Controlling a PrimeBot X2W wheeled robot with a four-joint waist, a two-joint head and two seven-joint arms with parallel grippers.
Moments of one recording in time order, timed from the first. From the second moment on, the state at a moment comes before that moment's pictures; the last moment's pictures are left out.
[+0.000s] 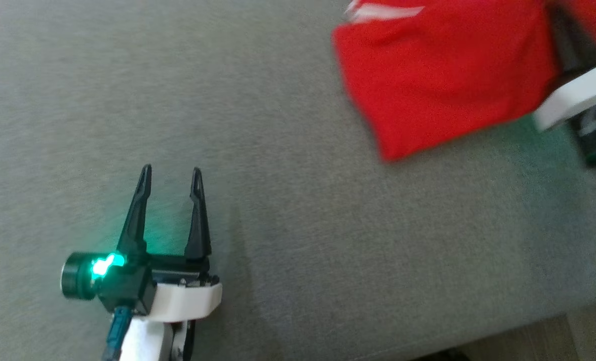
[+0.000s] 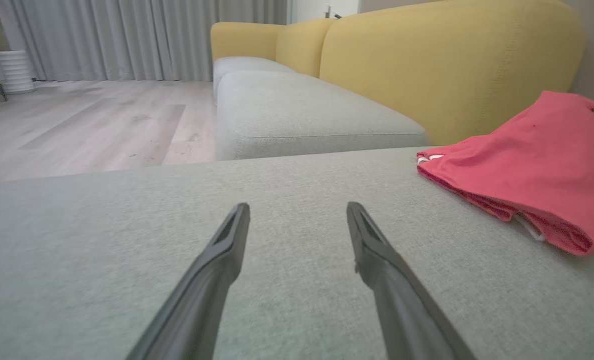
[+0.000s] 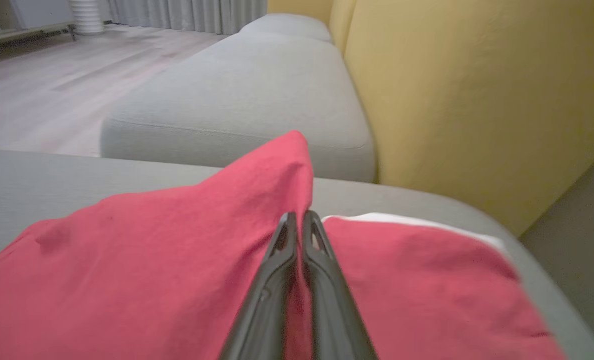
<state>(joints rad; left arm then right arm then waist) -0.08 0.05 -0.22 0.00 -0.07 0.09 -0.26 -0.85 -0.45 0.46 0.77 0.46 0.12 -0.24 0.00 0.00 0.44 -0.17</state>
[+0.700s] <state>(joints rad) -0.15 0.05 -0.19 -0.03 -0.13 0.09 -0.26 -0.60 -0.27 0.12 0.50 0.19 0.12 -0.26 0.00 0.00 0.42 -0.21</state>
